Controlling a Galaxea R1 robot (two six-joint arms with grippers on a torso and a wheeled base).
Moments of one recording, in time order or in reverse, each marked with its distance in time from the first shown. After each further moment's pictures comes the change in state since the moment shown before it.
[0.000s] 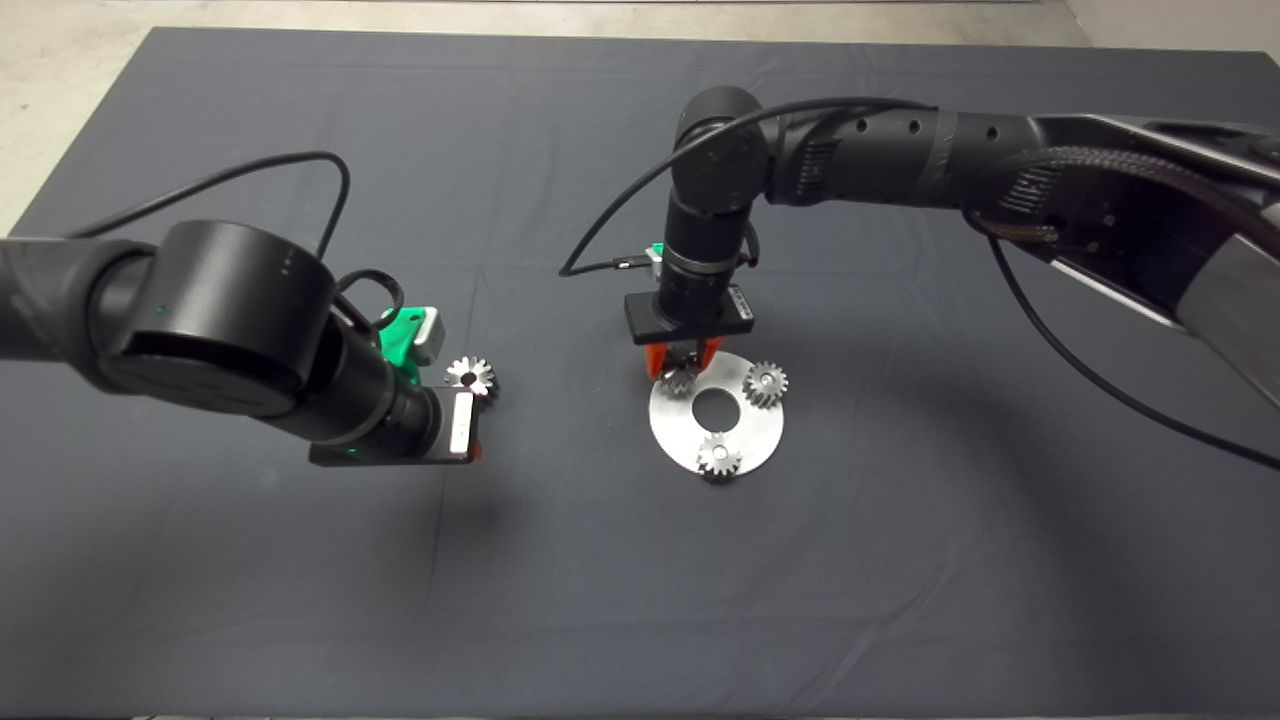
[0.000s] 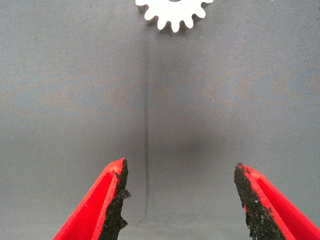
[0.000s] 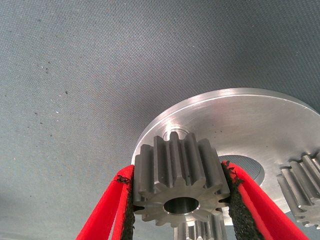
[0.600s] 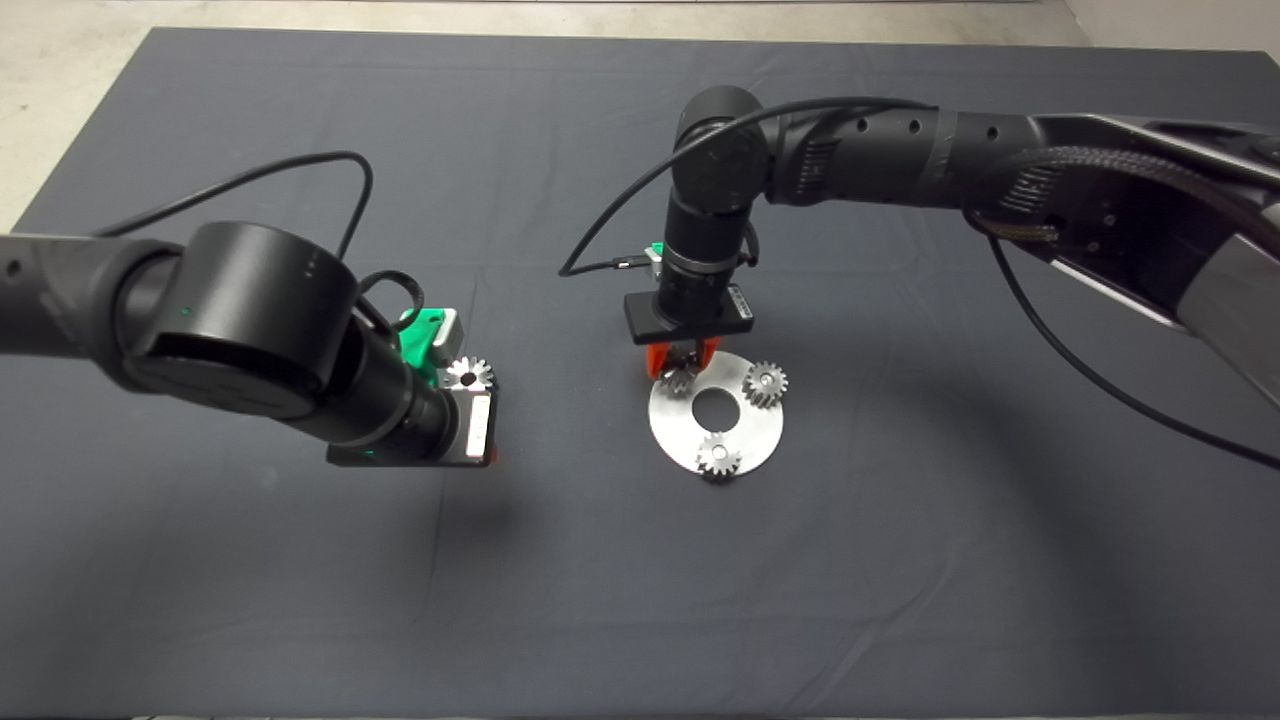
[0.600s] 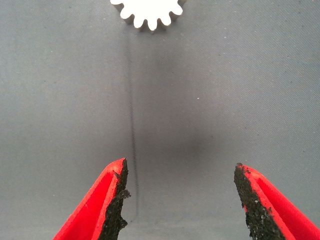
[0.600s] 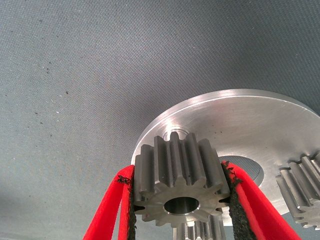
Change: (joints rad) left arm 0.000 0.029 0.000 0.000 0.000 0.000; right arm 0.000 0.000 0.000 0.000 0.001 -0.004
